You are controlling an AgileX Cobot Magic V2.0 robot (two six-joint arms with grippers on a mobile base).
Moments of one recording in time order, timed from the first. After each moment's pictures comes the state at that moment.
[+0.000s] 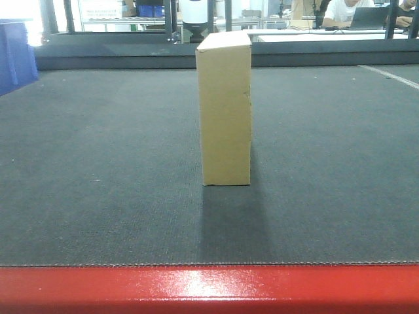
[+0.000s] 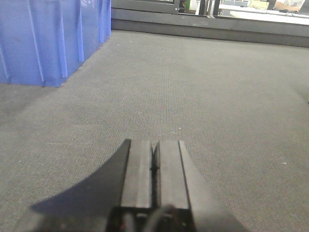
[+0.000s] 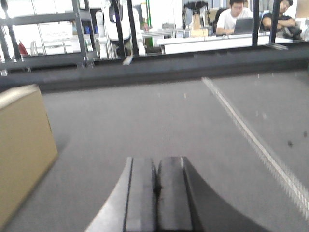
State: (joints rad) left arm -0.02 -0.01 0.03 -0.09 0.11 0.02; right arm -0.06 0.06 -0.15 0.08 0.09 0.07
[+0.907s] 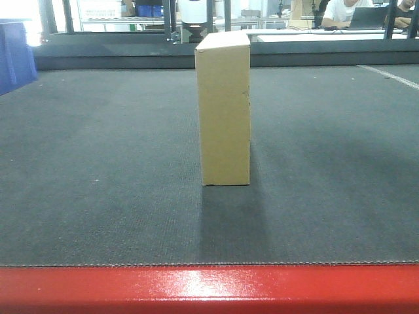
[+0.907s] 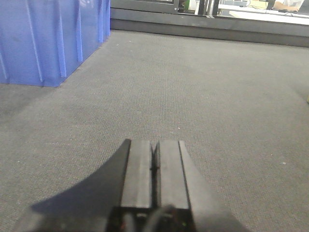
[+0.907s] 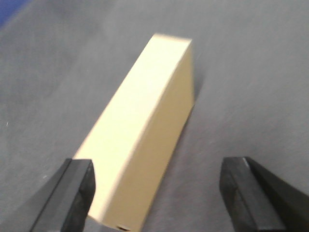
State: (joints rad) left arm -0.02 -0.01 0.03 -0.09 0.11 0.02; right arm 0.44 1.37 -1.36 0.03 0.65 0.21
